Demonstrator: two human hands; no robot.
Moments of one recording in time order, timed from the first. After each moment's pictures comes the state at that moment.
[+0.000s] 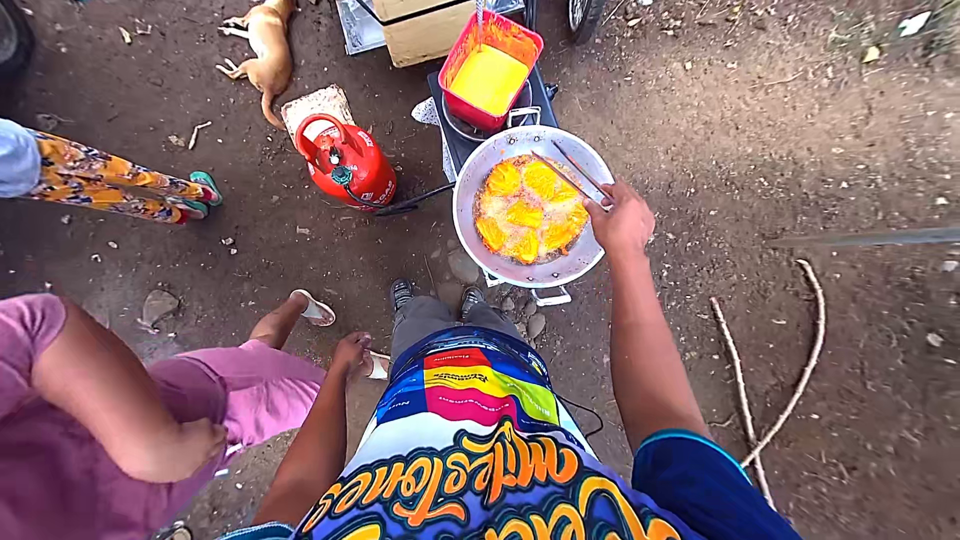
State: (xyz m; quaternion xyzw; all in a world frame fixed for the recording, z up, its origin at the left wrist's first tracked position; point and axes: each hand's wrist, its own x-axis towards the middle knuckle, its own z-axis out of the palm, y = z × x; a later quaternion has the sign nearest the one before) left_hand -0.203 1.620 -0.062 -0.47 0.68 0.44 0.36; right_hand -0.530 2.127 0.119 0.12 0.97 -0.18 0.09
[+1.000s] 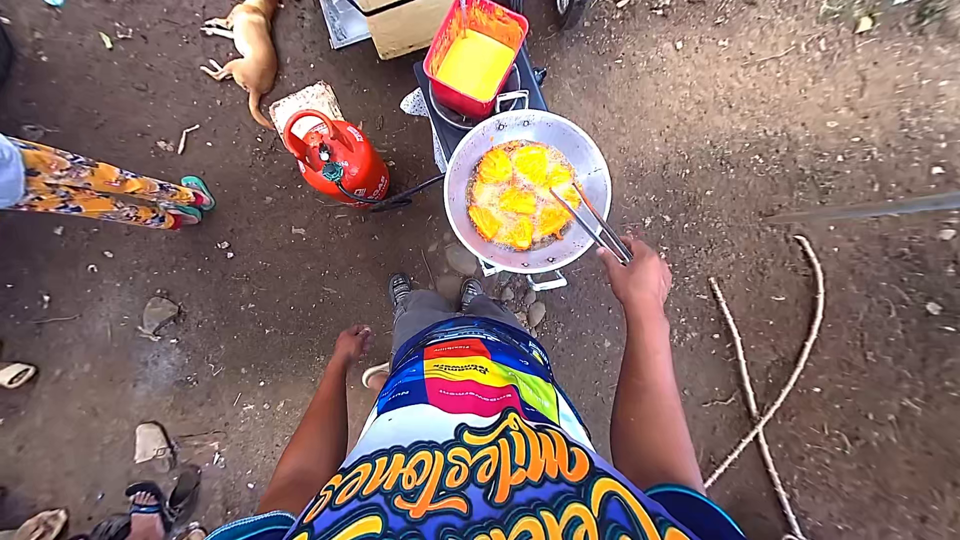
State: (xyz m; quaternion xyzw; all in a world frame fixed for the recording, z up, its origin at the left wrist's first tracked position) left_hand -0.208 1.621 -0.062 -0.46 0.68 0.44 0.37; right_hand -0.405 2.169 0.122 0.21 0.95 -0.20 0.12
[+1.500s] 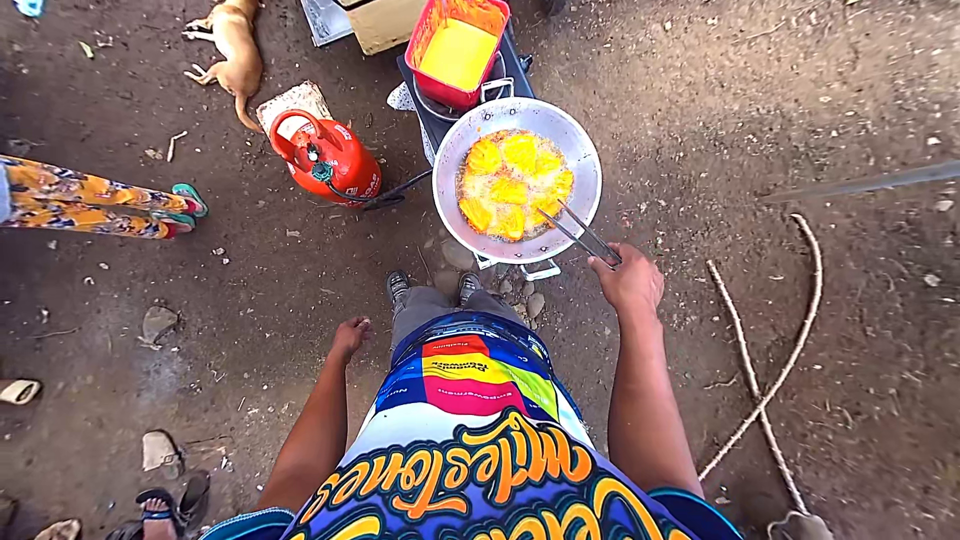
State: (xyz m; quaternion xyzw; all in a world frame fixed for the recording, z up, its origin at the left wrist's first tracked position) left_hand -0.227 1.627 -0.059 -0.44 0.70 0.43 0.37; right_hand -0.378 2.173 0.117 0.22 0.95 -0.17 0.16
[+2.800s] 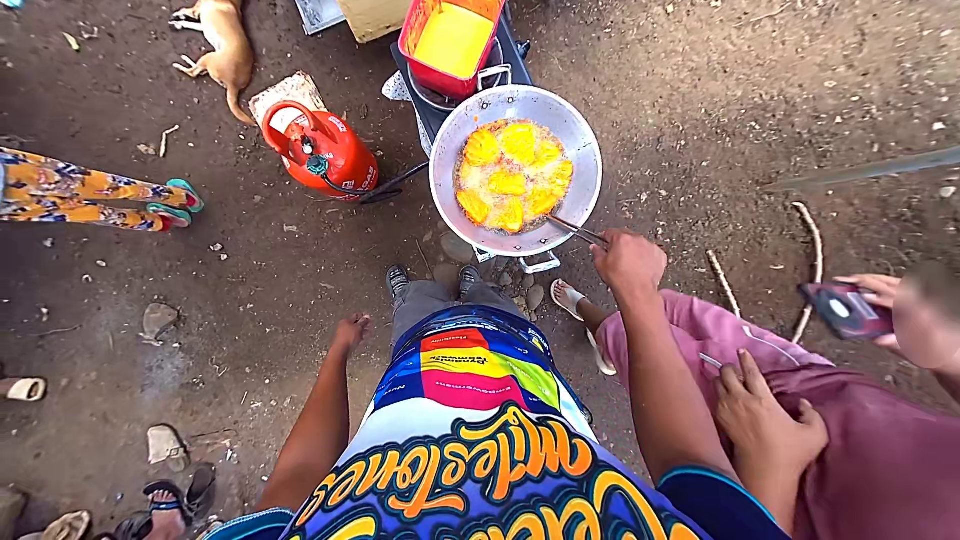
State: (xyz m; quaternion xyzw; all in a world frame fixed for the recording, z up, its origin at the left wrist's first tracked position) left_hand -0.224 1.631 -0.057 -0.44 0.69 0.44 0.36; right_hand -0.399 2.165 0.128 0.11 0.97 -0.05 0.20
